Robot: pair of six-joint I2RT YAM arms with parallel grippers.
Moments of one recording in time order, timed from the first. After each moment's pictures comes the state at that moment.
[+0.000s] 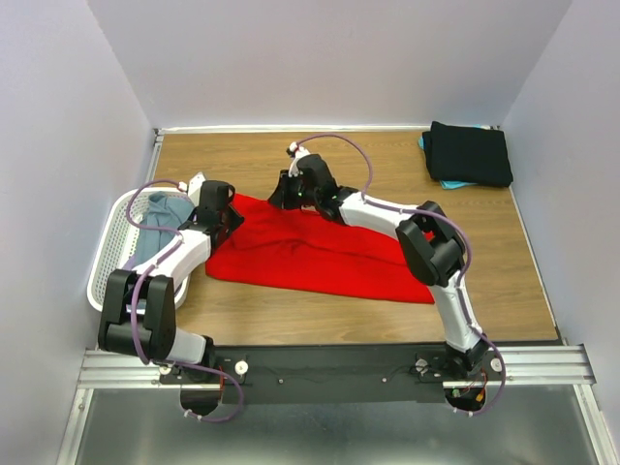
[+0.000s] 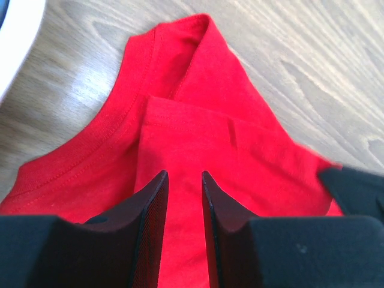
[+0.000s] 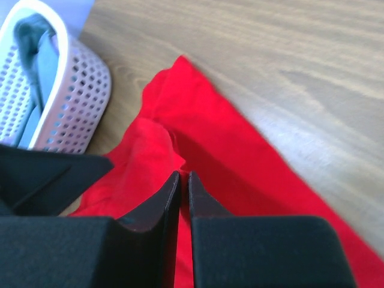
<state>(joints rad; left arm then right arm) -0.17 1.42 0.78 -0.09 -0.20 -0.77 0.74 2.23 1.66 0.13 -0.19 0.51</state>
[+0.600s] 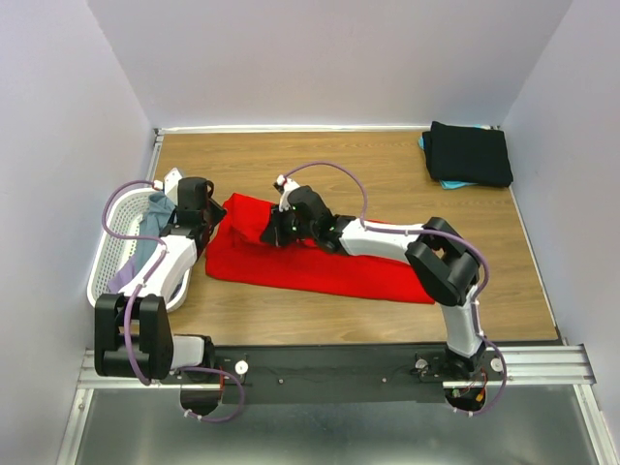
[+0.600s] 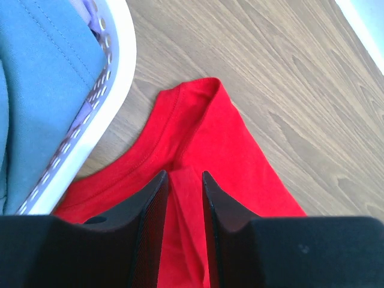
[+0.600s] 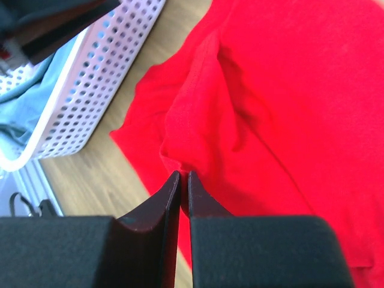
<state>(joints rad) -0.06 1.30 0.78 -0.10 -0.20 -0.76 0.90 2.04 1.38 0.19 -0.19 0.54</state>
